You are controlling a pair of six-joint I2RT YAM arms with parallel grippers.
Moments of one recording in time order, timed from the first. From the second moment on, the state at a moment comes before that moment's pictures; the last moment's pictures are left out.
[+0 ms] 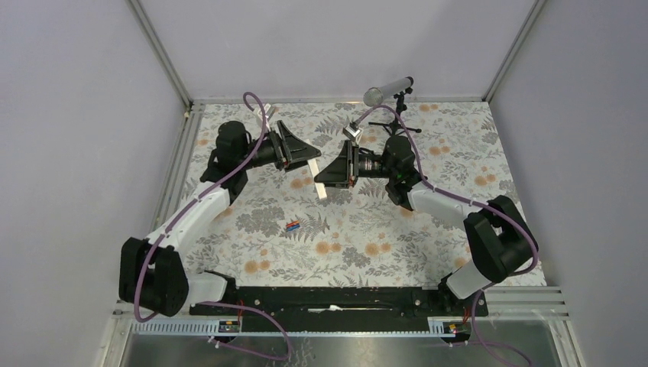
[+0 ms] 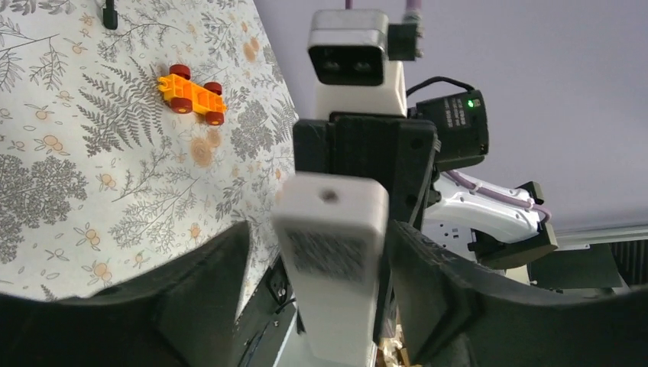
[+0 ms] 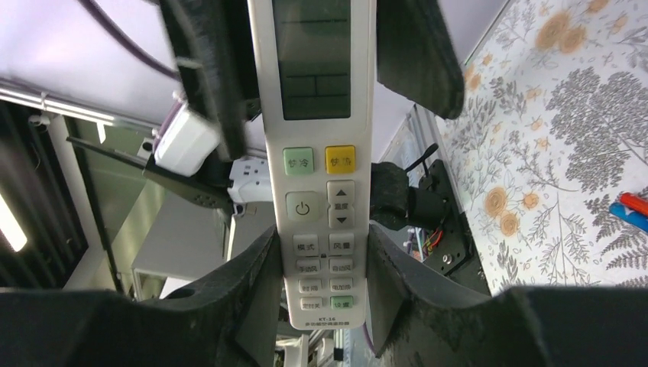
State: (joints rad) left arm -0.29 1.25 0.93 0.18 0.86 -1.00; right arm 0.58 1.55 0.89 0.75 -0.94 1.30
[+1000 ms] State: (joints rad) left arm -0.32 1.26 1.16 -0.47 0.35 -0.97; right arm 0.85 1.44 0.99 0.26 -0.35 0.69
